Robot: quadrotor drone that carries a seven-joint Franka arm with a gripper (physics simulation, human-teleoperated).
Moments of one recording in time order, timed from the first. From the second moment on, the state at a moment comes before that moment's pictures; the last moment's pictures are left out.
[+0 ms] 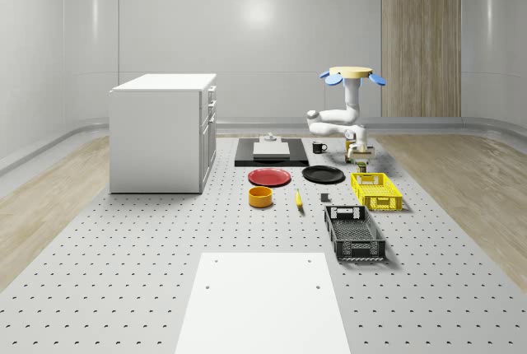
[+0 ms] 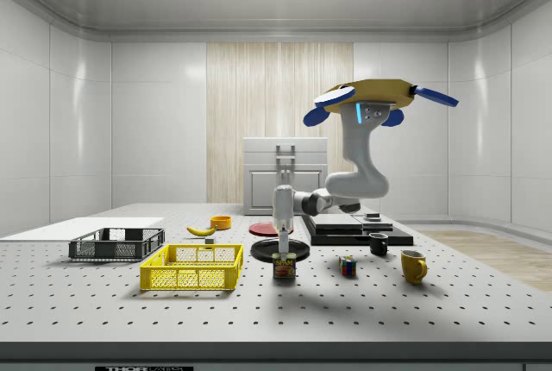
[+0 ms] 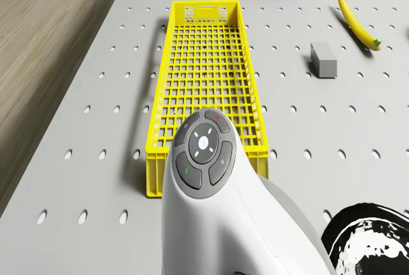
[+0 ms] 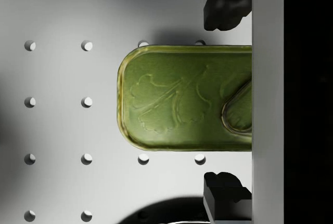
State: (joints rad) arm -1.15 -1.42 1.22 -2.85 -1.94 1.52 1.66
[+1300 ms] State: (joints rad) arm -1.16 -1.44 1.19 -2.84 -1.98 1.55 1.65
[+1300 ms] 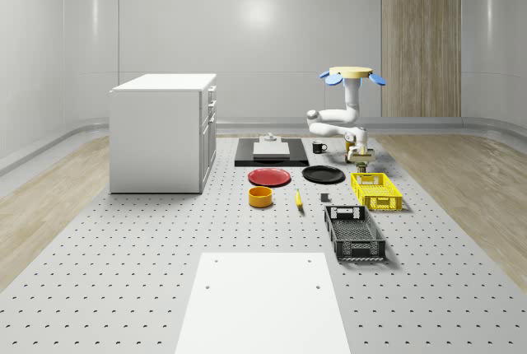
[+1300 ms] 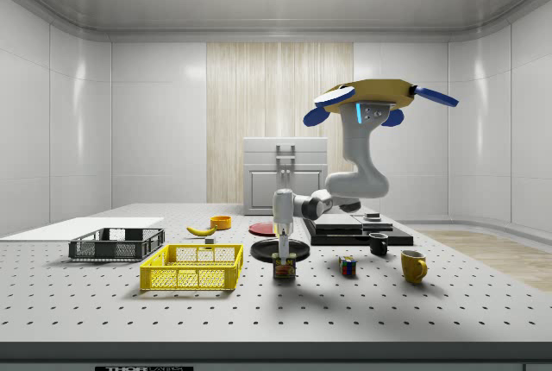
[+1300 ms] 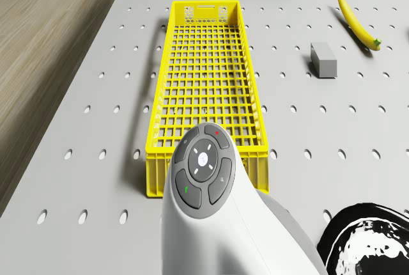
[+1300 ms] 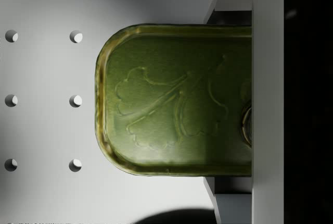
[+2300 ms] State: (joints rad) arm -1.15 -1.45 1.31 -2.87 -1.86 1.52 1.67
